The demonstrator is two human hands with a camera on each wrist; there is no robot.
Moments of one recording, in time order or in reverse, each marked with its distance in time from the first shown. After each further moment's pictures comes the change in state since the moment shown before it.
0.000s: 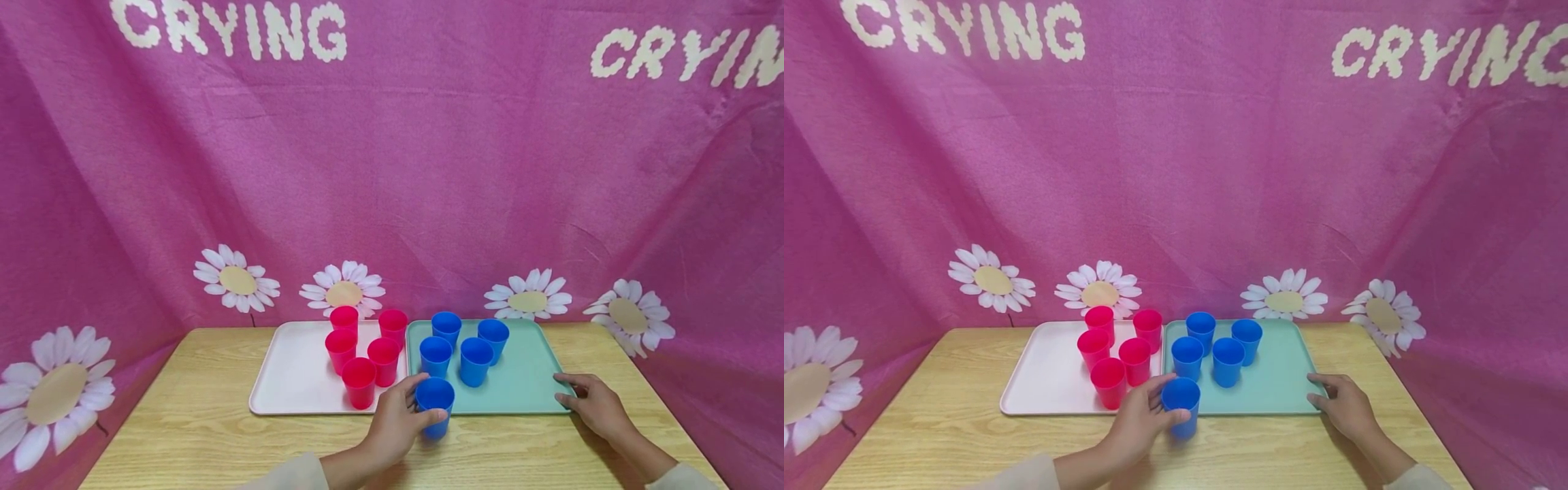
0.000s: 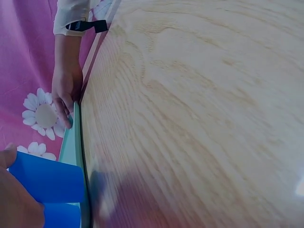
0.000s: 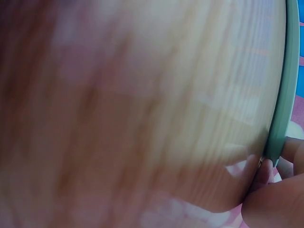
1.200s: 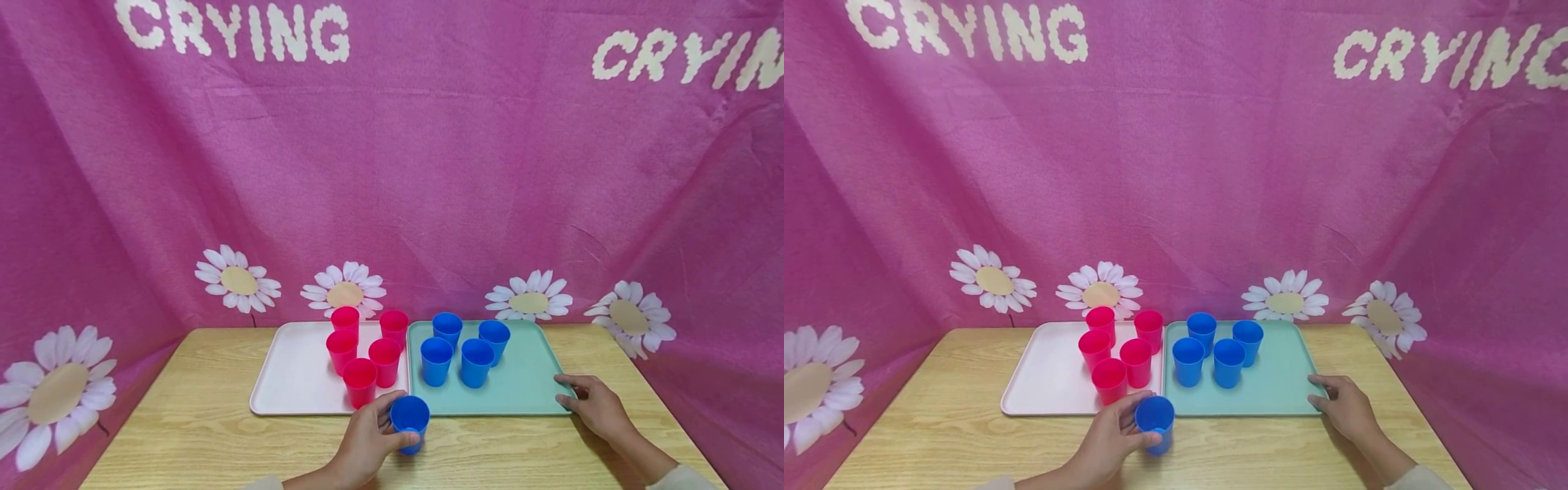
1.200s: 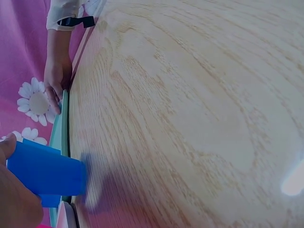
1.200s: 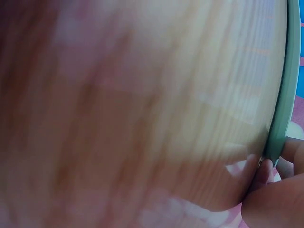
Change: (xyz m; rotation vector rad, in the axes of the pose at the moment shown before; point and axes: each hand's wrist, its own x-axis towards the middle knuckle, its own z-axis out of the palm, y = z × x) left_hand -0.023 -0.017 -0.037 0.016 -0.037 -0.076; right_hand 0.001 -0.003 0.000 -0.008 -0.013 0.020
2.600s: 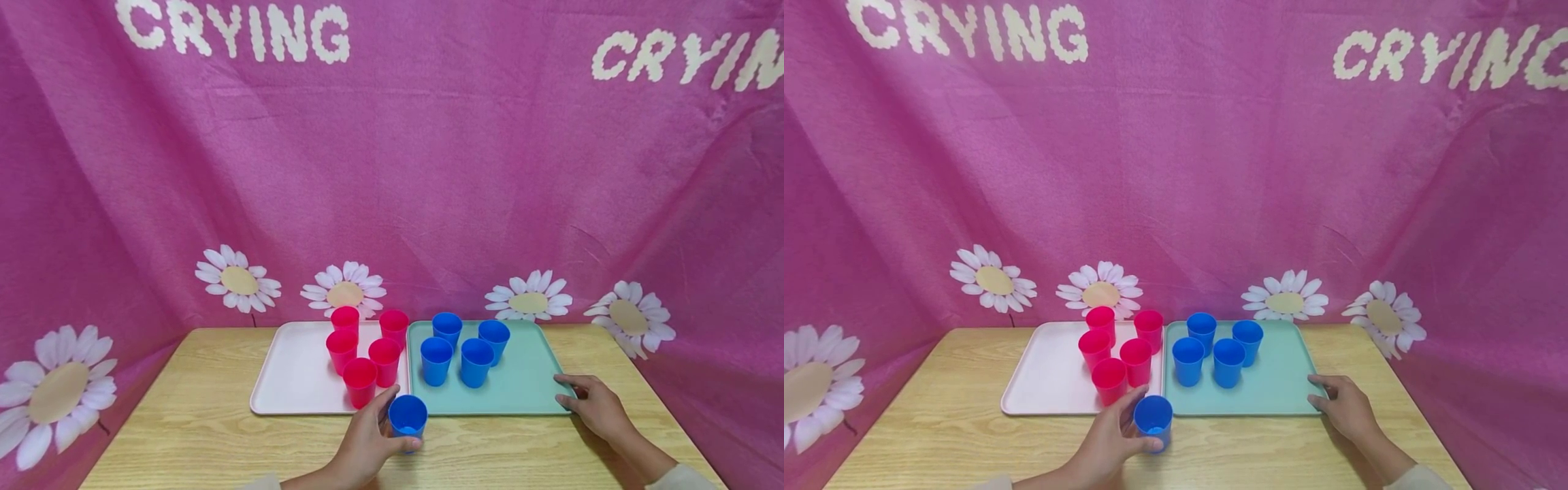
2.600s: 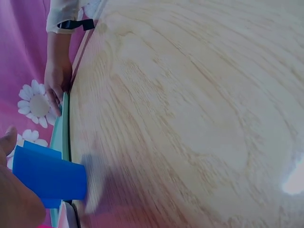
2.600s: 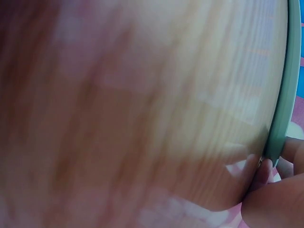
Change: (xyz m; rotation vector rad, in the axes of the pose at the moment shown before) left_hand -0.006 0.006 0.001 0.056 -0.001 0.007; right_hand 0.000 0.001 0.001 -0.003 0.021 -0.015
